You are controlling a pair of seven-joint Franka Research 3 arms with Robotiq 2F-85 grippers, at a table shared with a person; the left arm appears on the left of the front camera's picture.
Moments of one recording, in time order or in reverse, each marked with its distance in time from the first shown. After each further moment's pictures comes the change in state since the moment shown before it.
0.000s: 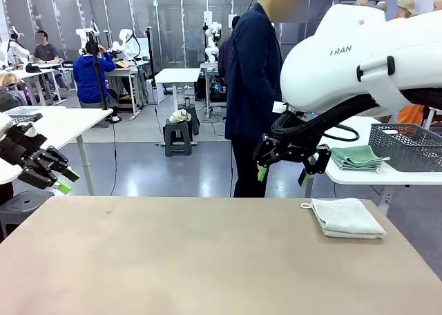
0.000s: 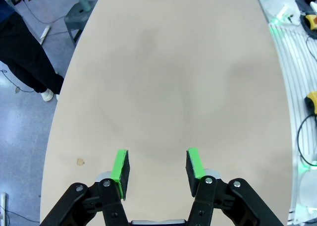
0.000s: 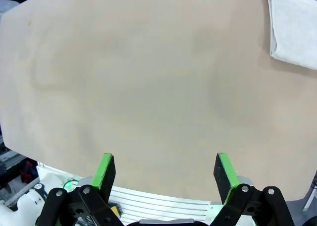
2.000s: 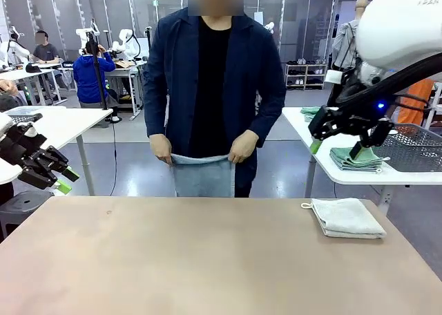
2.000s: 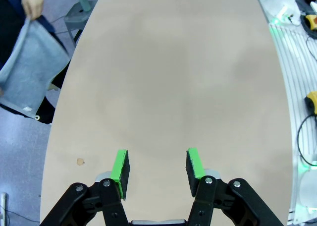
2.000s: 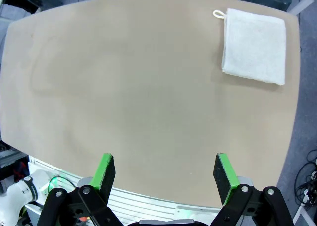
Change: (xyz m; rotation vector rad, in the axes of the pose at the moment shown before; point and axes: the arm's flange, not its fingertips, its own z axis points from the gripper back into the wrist) left arm 0.000 0.000 0.000 0.000 0.000 0.000; right arm 0.013 -0.103 0.079 0.021 -0.088 0.056
